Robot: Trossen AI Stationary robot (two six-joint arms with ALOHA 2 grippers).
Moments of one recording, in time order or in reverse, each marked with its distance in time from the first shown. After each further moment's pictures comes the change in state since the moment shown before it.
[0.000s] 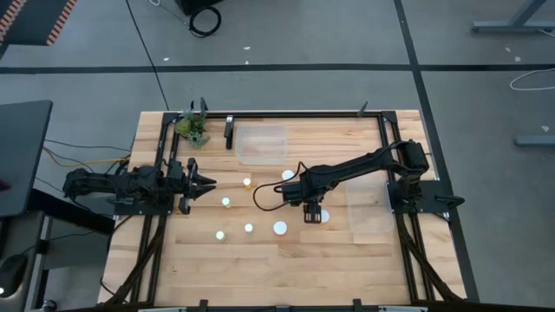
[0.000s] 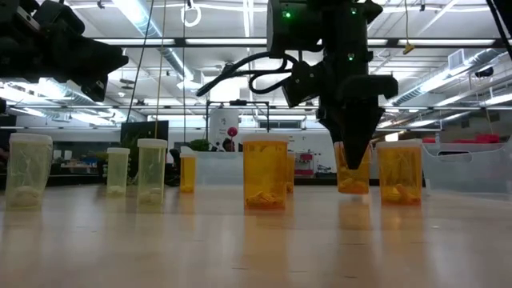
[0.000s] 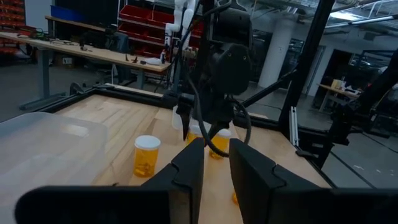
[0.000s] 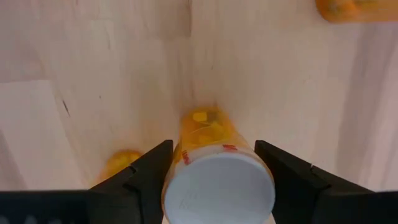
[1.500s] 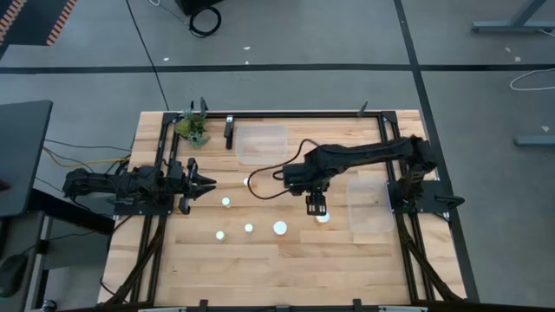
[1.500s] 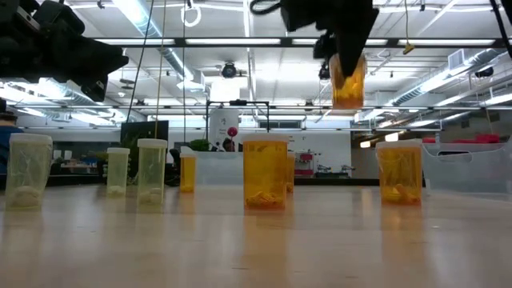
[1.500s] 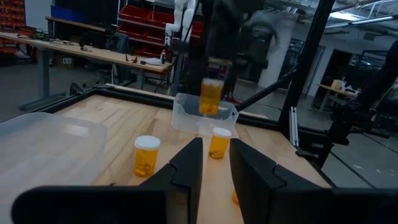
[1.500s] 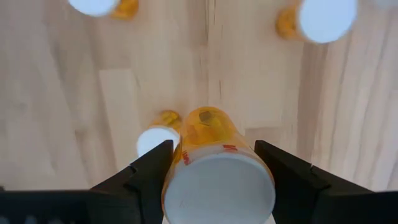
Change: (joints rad) left arm 0.000 0.000 0.000 0.000 0.000 0.001; right arm -0.016 -0.083 0.345 -0.362 -0.089 -0.020
